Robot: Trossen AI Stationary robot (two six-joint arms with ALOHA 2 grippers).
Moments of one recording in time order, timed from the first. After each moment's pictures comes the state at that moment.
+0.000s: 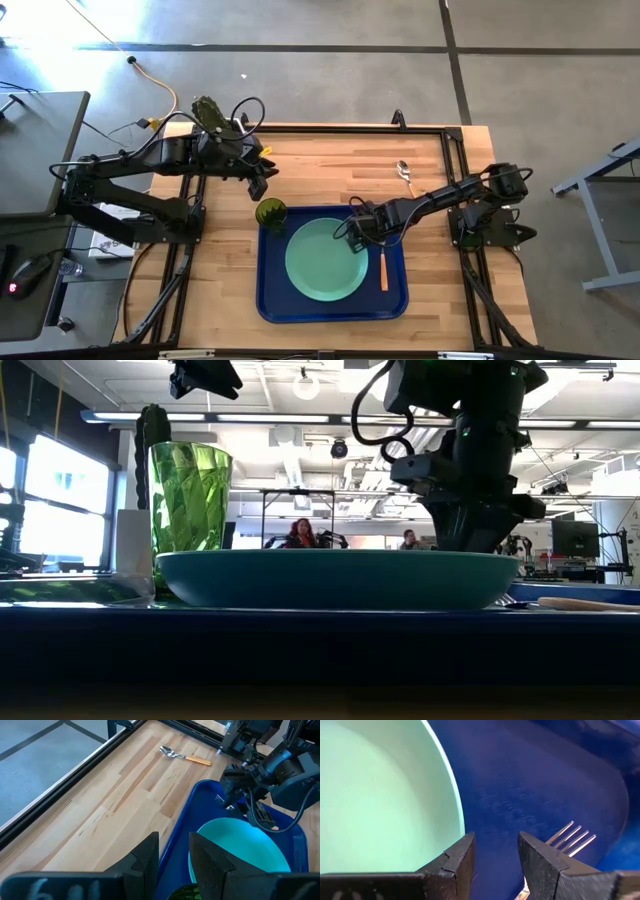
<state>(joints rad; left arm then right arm) 0.14 1.09 1.19 -0.76 -0.17 -0.34 0.18 1.72 1.06 -0.71 0.12 1.19</state>
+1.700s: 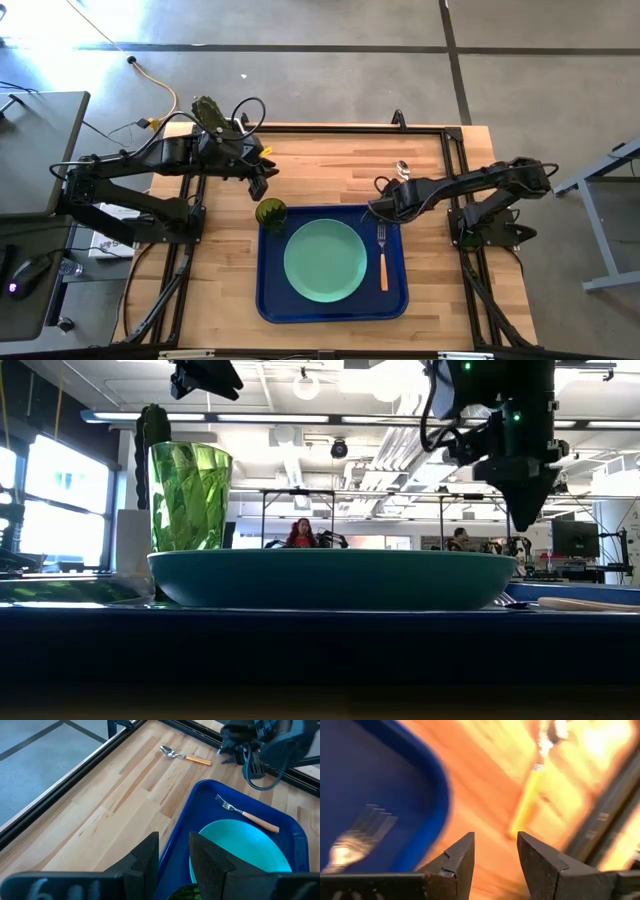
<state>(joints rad) 0.14 1.09 1.19 -0.76 -0.17 -0.34 0.08 1.52 1.06 -1.28 0.33 0.94</state>
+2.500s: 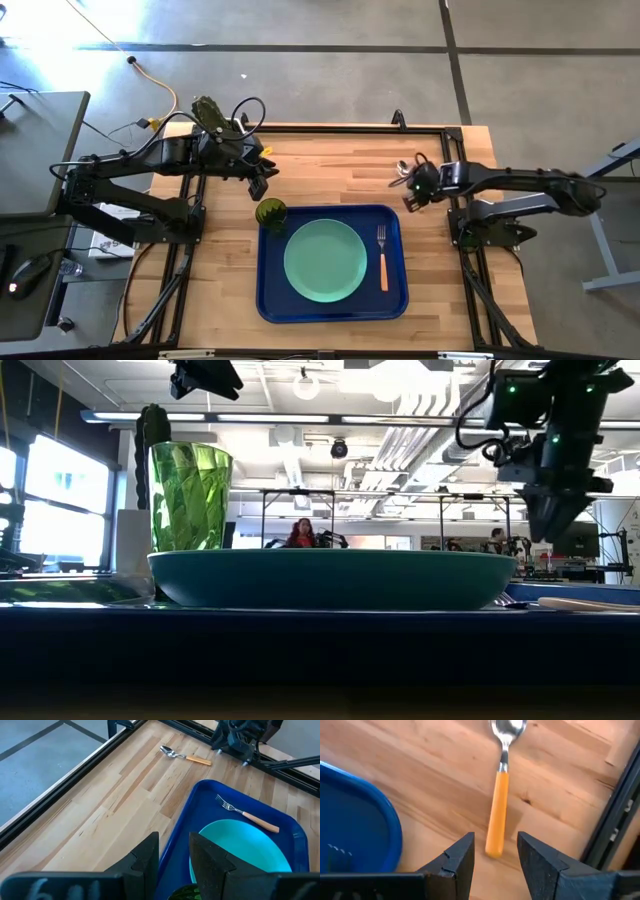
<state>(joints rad) 0.14 1.09 1.19 -0.76 -0.17 -0.34 -0.24 1.01 0.67 -1.02 0.25 0.83</state>
